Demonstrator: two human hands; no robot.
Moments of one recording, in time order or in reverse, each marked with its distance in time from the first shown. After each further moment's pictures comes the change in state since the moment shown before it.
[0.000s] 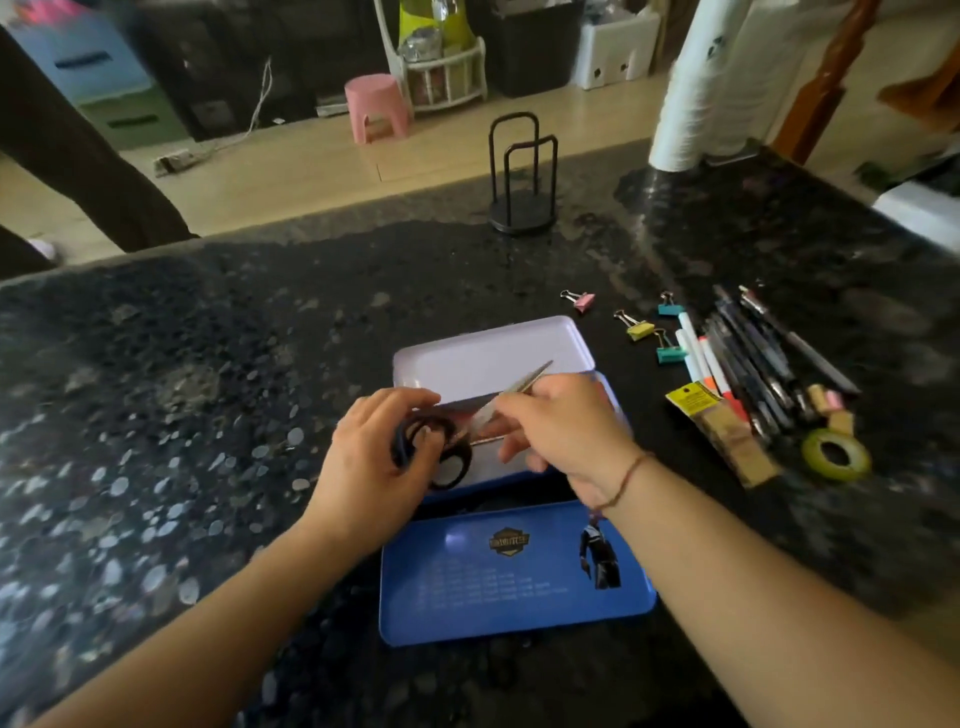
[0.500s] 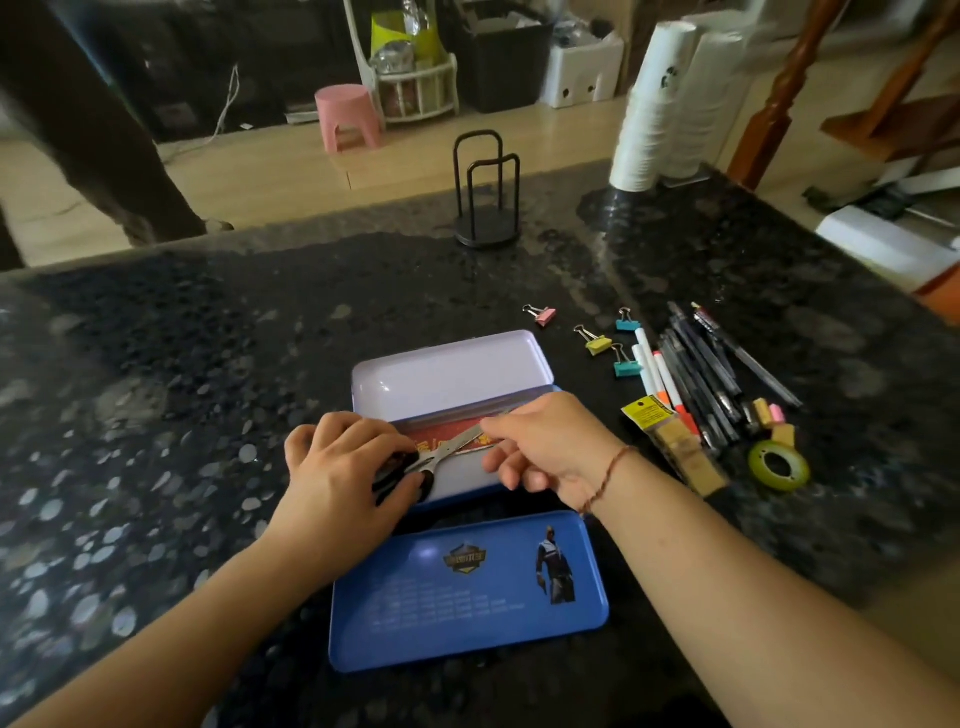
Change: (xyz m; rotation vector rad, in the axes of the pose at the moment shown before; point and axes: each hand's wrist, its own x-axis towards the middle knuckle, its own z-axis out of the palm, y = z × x) left_hand -0.001 -0.008 0.012 0.321 -0.110 0.094; right_hand 0.005 0.002 -0.029 0.003 -0.090 0.167
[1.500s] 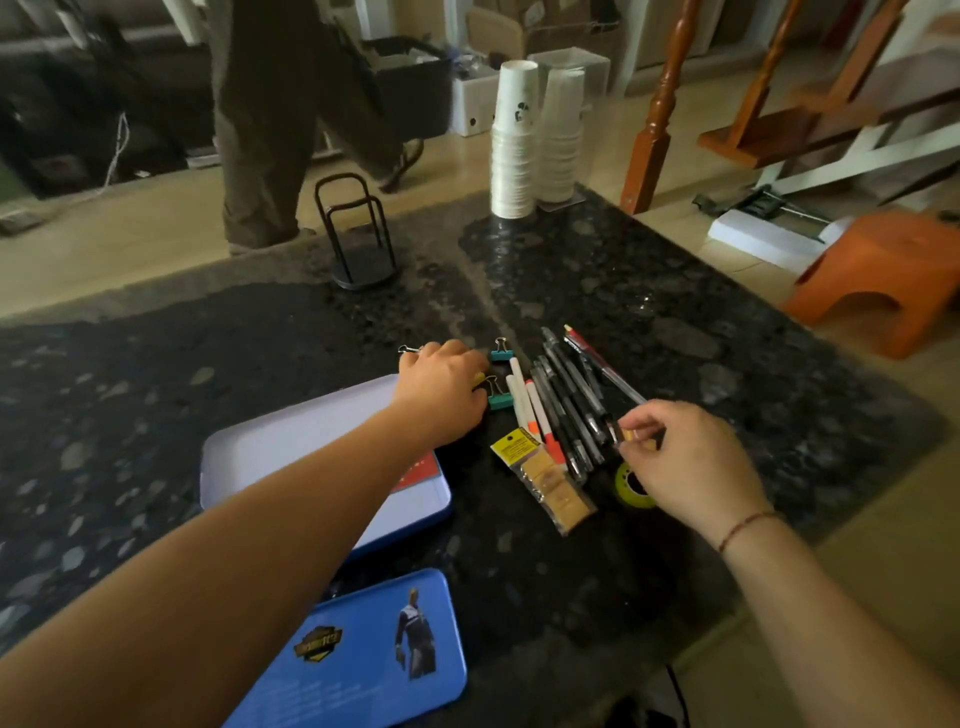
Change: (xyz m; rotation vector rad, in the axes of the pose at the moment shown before) left_hand 0.190 0.146 0.096 0.122 -0.250 0.085; right_hand -0.042 0.055 -0.195 -0.700 0.771 -0.182
